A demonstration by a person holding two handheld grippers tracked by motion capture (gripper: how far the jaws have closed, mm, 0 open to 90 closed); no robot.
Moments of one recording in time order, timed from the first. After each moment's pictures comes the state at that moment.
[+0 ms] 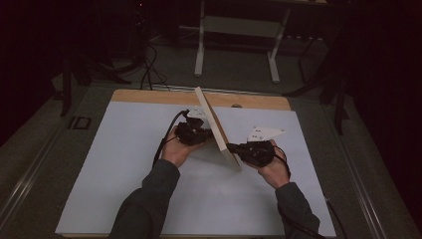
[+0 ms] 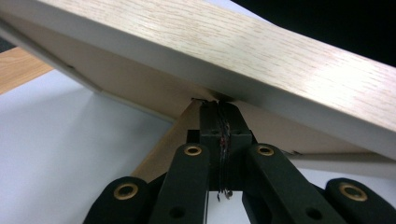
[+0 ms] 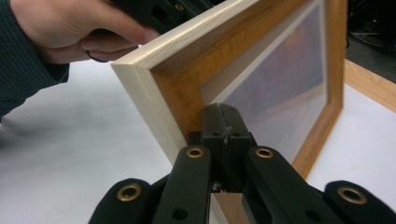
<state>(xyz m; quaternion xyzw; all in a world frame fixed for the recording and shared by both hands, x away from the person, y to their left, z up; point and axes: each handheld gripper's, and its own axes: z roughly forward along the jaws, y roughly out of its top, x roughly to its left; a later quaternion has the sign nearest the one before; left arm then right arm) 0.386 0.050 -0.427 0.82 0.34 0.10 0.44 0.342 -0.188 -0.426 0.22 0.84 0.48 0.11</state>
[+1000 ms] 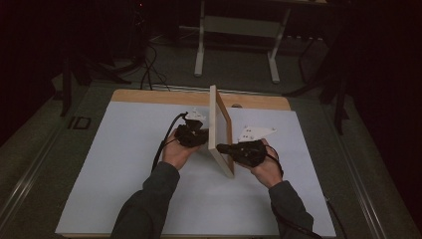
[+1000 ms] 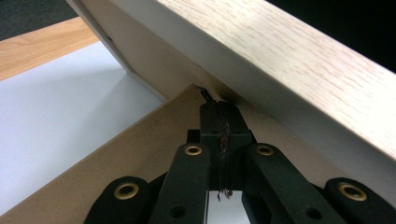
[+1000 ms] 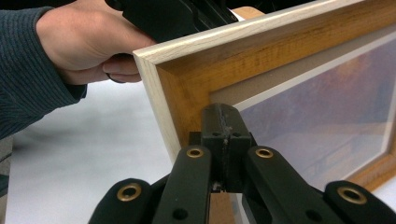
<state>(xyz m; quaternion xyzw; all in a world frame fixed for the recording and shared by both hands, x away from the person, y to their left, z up) 0.384 0.052 -0.436 0.81 0.35 0.08 0.46 0.341 -0.166 -0.423 0.20 0.84 0.48 0.10</state>
